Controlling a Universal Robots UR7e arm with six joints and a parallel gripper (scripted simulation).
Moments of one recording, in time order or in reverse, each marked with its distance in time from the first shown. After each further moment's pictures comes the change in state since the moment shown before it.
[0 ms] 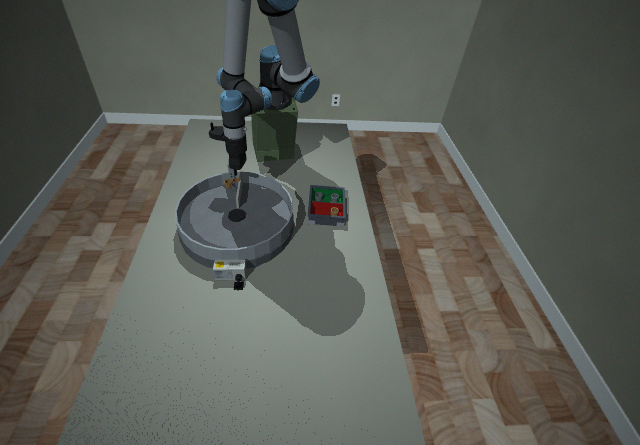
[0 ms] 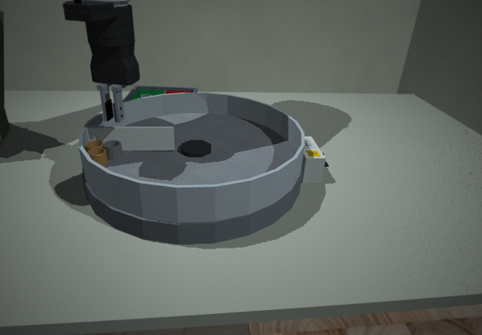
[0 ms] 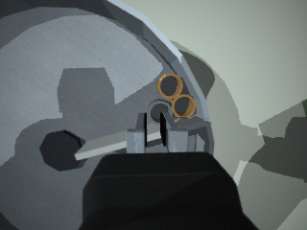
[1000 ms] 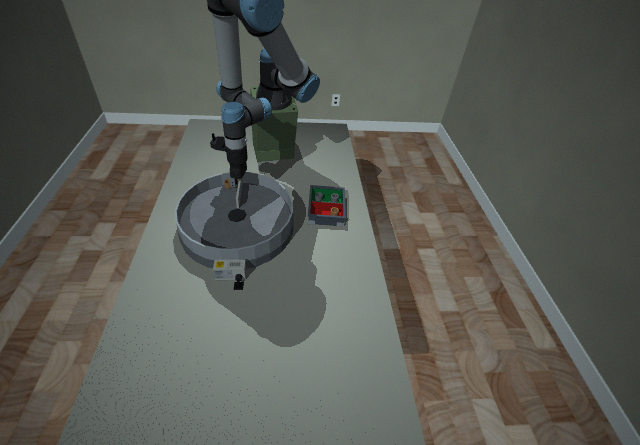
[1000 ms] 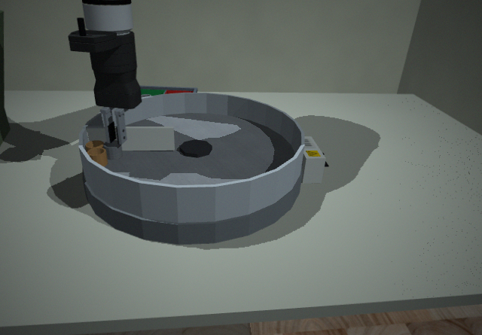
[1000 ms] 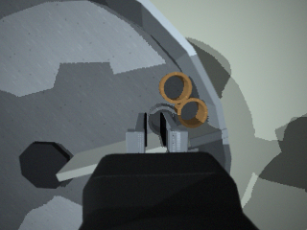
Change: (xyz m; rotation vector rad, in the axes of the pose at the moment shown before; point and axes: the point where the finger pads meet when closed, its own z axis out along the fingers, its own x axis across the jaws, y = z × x) arm 0.000 -0.001 0.043 0.001 0.001 0.000
